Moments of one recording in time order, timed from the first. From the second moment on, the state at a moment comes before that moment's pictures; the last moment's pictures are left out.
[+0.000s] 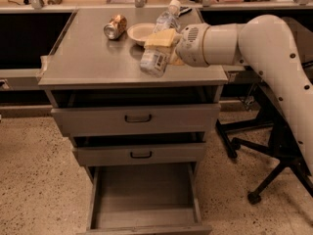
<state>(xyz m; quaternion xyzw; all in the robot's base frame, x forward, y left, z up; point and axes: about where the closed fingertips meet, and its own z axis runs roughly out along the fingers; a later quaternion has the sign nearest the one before) 0.629 -0.021 0.949 -0.81 0.00 -0.33 0.49</state>
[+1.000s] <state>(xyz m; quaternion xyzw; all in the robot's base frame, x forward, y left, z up) 0.696 -0.065 0.937 -0.91 0.01 -0.24 0.33</state>
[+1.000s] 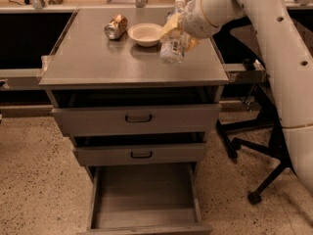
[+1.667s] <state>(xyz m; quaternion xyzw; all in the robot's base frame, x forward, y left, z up) 0.753 -0.111 0.878 -0.96 0.05 -0.18 0.19</state>
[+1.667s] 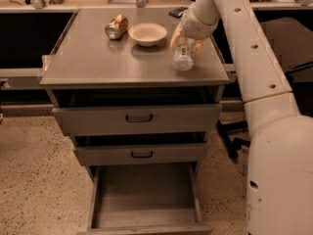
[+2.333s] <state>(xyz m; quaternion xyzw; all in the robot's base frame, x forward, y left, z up) 0.764 -0.110 0.880 -0.96 0.06 -0.20 0.18</state>
